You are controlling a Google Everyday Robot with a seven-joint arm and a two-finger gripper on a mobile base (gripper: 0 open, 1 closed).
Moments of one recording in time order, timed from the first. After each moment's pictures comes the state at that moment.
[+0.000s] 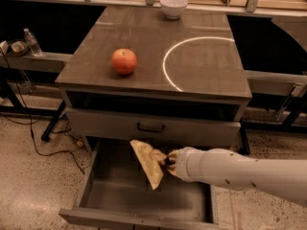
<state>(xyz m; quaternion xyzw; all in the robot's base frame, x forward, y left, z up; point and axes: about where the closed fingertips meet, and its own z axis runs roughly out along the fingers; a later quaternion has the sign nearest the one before) 0.491 -0.057 0.595 -0.67 0.65 -0.03 0.36</state>
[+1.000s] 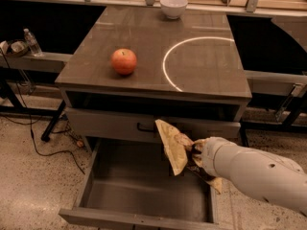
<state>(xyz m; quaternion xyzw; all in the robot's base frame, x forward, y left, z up) 0.482 -0.133 0.684 -0.67 0.63 -0.15 0.37</state>
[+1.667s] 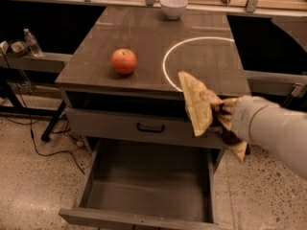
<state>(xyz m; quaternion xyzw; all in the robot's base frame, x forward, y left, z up) 0.510 -0.187 0.834 -0.65 0.58 -0.27 0.41</state>
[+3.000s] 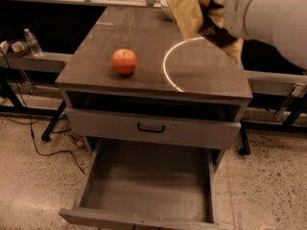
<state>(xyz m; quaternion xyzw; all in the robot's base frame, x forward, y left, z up) 0.608 -0.138 1.066 -0.64 0.42 -0.40 0.50</state>
